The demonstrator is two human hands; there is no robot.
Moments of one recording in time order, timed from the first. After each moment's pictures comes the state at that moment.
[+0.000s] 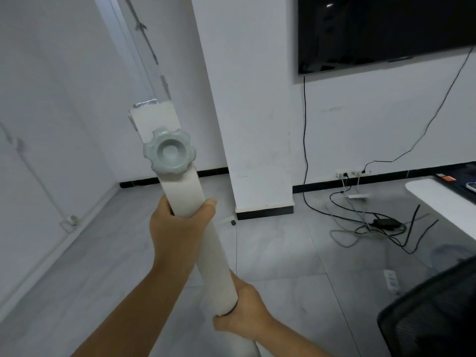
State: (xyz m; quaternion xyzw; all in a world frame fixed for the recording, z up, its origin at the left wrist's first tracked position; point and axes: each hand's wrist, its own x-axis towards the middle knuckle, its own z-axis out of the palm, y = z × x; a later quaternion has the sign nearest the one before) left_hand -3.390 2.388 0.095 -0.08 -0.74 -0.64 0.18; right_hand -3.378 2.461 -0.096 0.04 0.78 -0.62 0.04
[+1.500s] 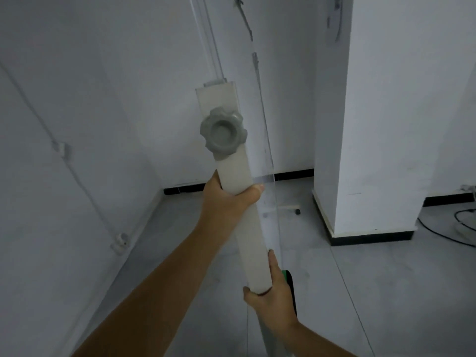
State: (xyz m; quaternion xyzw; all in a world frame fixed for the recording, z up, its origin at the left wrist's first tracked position) left_hand -4.025 2.016 0.094 -0.21 -0.73 -0.65 0.06; right_hand -3.969 2.064 -0.084 0.13 0.72 -0.67 -0.13
